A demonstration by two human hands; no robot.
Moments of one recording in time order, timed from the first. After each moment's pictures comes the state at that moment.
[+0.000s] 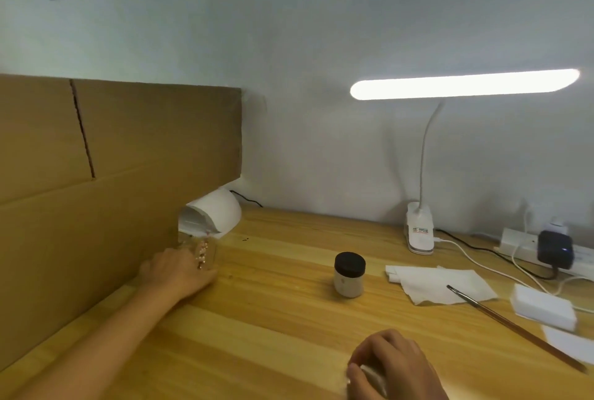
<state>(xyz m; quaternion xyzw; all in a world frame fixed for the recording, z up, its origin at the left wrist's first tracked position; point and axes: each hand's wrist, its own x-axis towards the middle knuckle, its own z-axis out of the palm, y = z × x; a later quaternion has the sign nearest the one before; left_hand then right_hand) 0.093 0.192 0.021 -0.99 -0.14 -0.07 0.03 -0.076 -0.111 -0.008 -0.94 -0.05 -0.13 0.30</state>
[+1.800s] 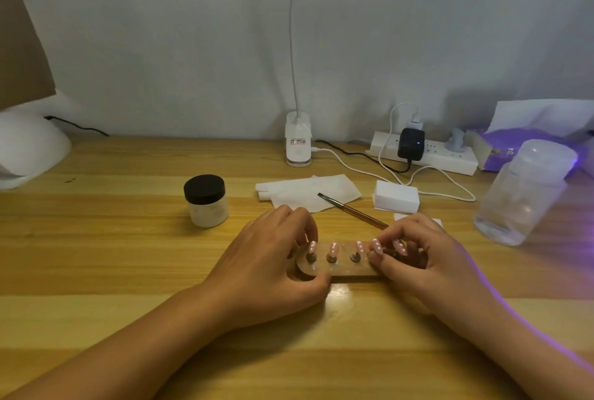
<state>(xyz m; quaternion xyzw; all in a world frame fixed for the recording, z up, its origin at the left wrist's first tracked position) -0.003 -0.080 -0.010 -0.85 0.44 -0.02 -0.28 -0.111 -0.284 -0.011 -0.89 0.07 -0.21 0.41</state>
